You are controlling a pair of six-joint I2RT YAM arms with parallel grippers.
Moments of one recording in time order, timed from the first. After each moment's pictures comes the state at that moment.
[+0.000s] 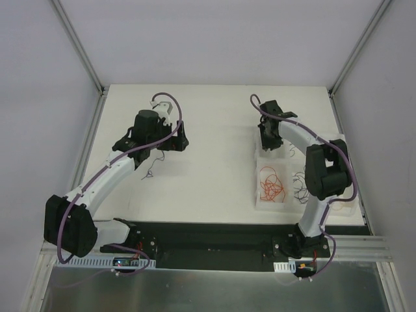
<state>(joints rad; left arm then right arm) -0.38 1.24 0.97 -0.33 0.15 -0.29 0.31 1.87 1.37 -0.70 0.18 0.14</state>
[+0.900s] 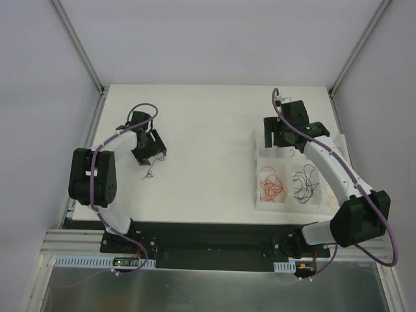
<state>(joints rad) -0.11 1.67 1.05 -0.56 0.03 -0.66 0.31 1.38 1.23 -0.73 0.12 0.14</state>
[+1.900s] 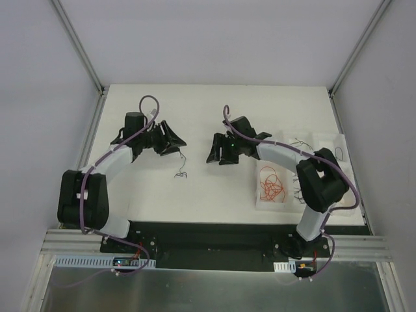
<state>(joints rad) -0.15 1.54 0.89 -0.10 0.75 -0.78 0.63 1.73 1.16 -0.33 -0.34 0.55</state>
